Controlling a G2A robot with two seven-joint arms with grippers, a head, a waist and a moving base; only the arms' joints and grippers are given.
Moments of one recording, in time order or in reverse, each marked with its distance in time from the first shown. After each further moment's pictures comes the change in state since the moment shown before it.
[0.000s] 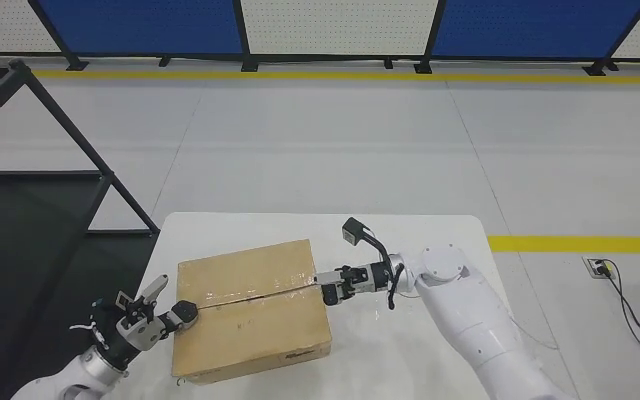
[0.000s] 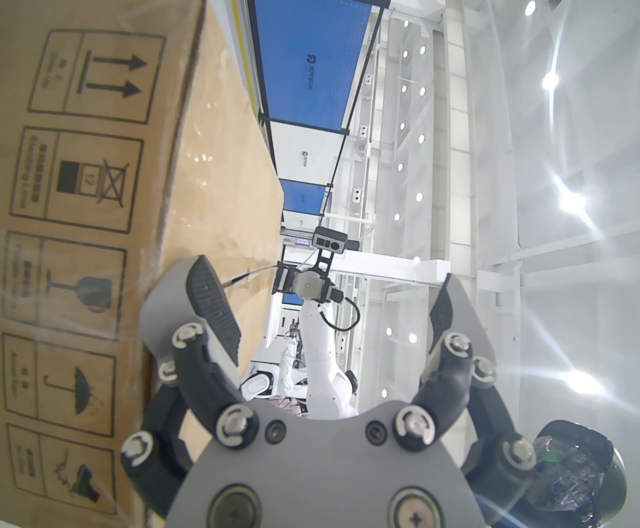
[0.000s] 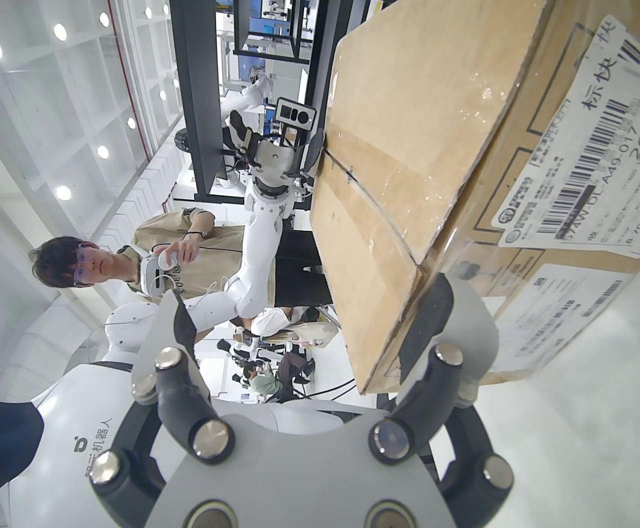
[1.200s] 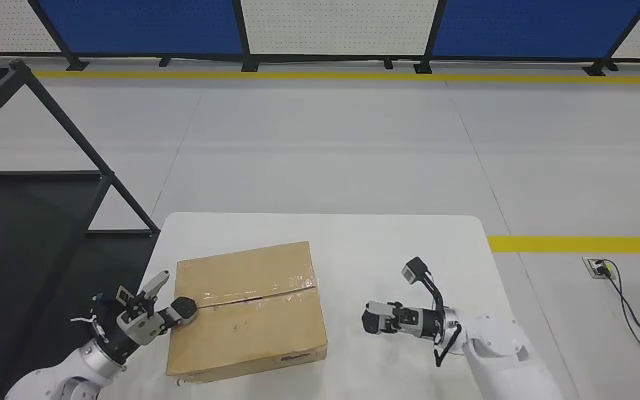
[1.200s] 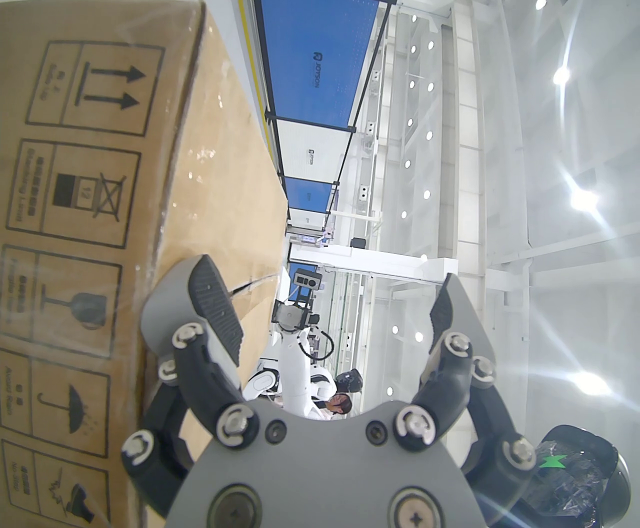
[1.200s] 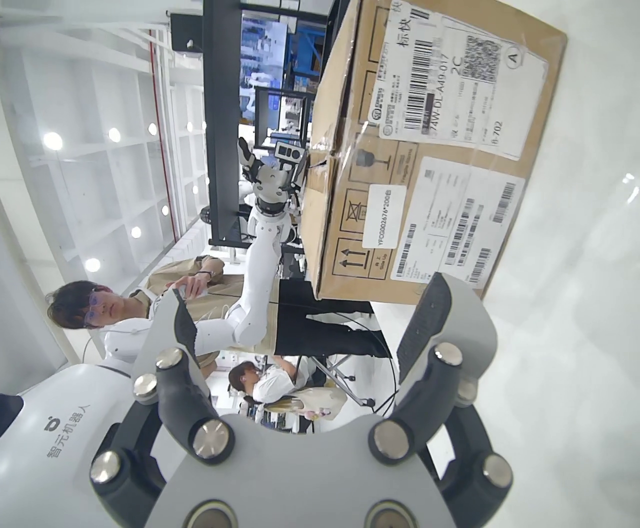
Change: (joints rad) left arm -0.044 0.008 0.006 0.036 0.026 0.022 -0.032; right arm -0.546 0.179 0.326 -0.560 -0.073 0.078 -0.234
